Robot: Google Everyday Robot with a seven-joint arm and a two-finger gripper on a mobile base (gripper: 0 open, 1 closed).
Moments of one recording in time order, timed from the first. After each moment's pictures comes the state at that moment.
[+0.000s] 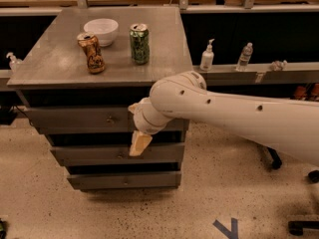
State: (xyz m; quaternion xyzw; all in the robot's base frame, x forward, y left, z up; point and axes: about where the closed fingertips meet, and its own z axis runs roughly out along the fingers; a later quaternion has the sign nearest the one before) arm 0.577 0.073 0.710 -0.73 0.62 0.04 0.30
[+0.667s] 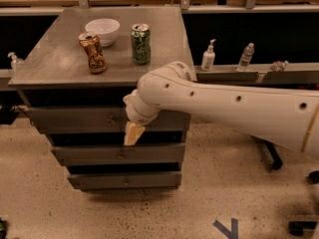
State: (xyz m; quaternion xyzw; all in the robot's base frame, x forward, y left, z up) arm 0.609 0.088 0.715 -0.73 0.61 0.01 0.30
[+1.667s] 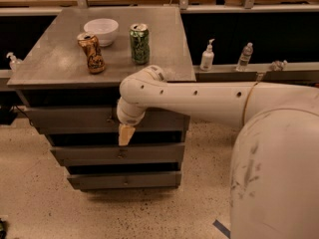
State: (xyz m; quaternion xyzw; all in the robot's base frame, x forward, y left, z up) arm 0.653 0.118 0.643 -0.74 0.62 0.01 0.24
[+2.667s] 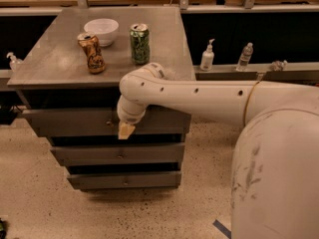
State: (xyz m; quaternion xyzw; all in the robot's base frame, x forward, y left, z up) arm 0.652 0.118 0.650 -0.75 0.62 0.01 0.23
